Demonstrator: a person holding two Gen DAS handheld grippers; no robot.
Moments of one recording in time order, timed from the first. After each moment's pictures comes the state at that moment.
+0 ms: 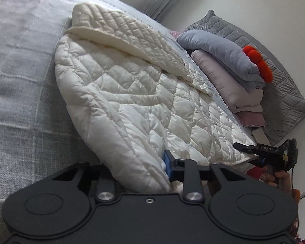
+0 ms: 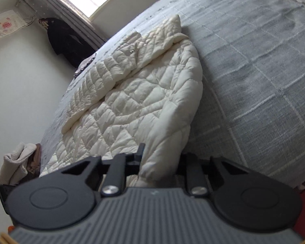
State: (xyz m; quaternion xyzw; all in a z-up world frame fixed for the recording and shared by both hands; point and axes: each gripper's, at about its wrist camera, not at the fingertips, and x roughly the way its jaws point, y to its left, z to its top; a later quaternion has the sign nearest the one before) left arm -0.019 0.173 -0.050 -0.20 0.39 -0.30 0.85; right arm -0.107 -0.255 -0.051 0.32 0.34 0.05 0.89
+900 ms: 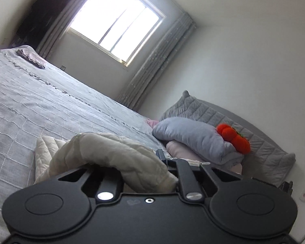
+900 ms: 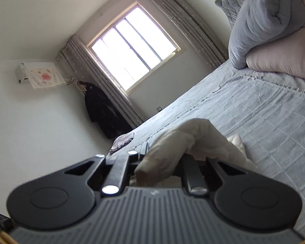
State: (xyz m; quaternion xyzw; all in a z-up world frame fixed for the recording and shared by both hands) left arm 0.028 0.182 0.087 -0.28 0.15 -0.27 0.91; right arm -0.052 -0.260 0.093 0.31 0.09 0.06 0.94
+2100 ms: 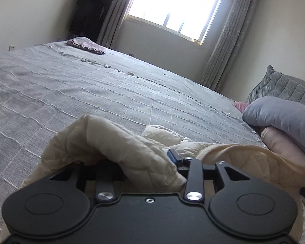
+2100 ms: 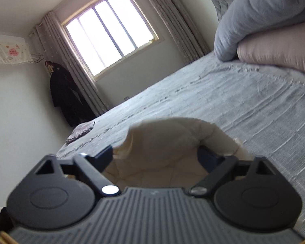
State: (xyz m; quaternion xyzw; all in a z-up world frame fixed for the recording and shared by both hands) left arm 0.203 0.090 0.010 -0.17 0.24 -0.05 0.95; right arm 0.106 -0.242 0.022 0.24 0.13 -0.03 0.96
